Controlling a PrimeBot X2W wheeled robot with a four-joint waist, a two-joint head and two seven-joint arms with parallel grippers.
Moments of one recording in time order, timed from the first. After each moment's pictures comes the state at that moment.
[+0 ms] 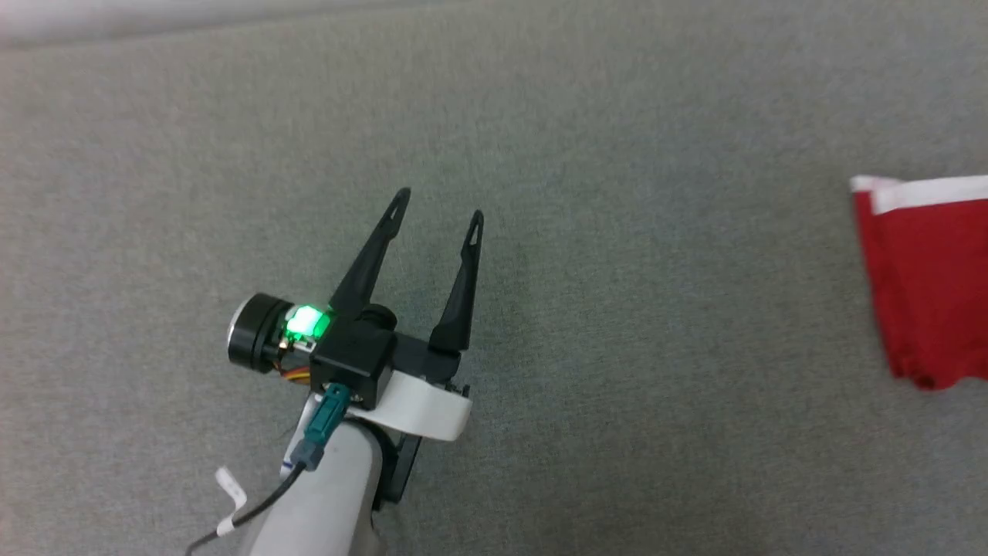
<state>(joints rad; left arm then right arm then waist) -0.28 0.06 -0.30 0.00 0.01 0.00 -0.26 -0.55 -0.98 0.52 0.37 0.37 0.13 0.37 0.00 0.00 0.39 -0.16</state>
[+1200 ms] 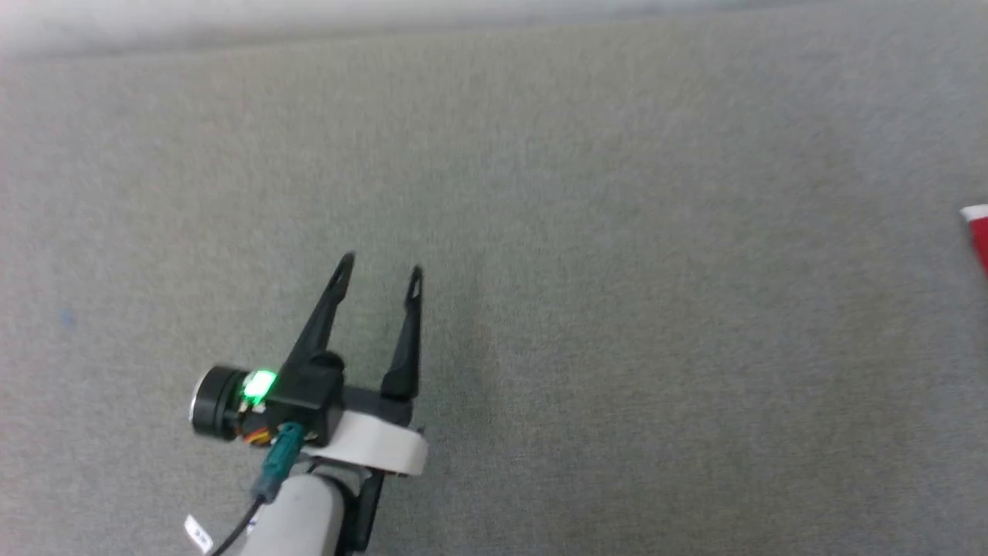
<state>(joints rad) -0.19 0.10 -0.26 0.03 -0.05 0.06 -0.26 -0.66 -0.83 0.27 0.70 0.14 0.13 -0.01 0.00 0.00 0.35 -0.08</state>
